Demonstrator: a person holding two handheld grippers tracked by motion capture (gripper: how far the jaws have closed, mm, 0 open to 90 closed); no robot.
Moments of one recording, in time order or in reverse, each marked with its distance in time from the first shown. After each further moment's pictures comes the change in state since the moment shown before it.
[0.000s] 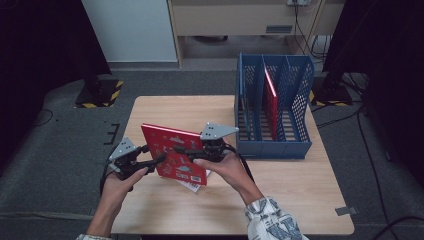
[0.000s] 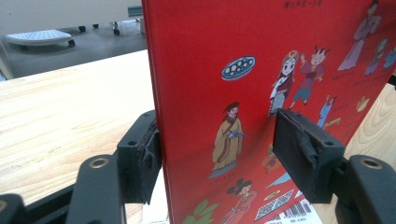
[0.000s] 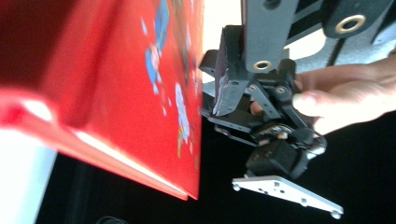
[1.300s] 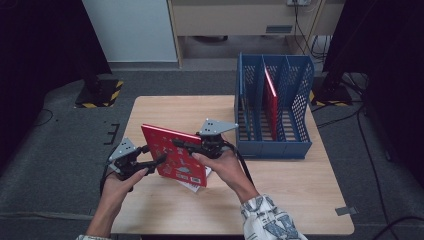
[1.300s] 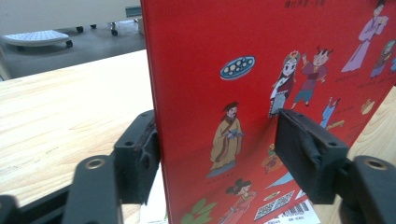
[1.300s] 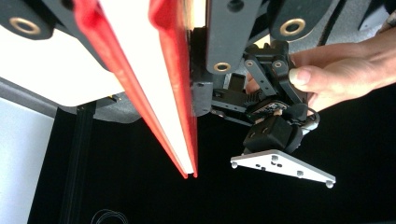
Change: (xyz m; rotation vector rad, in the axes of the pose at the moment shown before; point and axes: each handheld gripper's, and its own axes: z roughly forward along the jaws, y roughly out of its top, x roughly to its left) left arm -0.002 -0.002 0.000 0.004 -0.011 -0.003; right arm -0.002 0.008 0.003 -0.033 0.013 0.041
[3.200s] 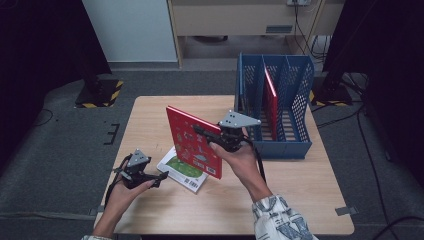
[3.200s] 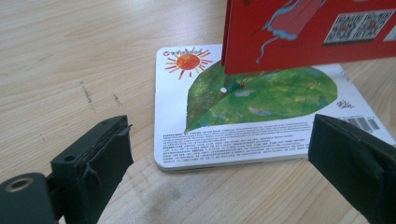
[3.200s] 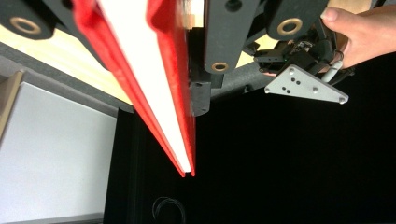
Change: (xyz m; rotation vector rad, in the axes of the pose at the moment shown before) left arm 0.010 -0.052 0.027 0.267 0.083 0.020; right arm -0.015 0.017 -0.046 -0.032 -0.215 -0.007
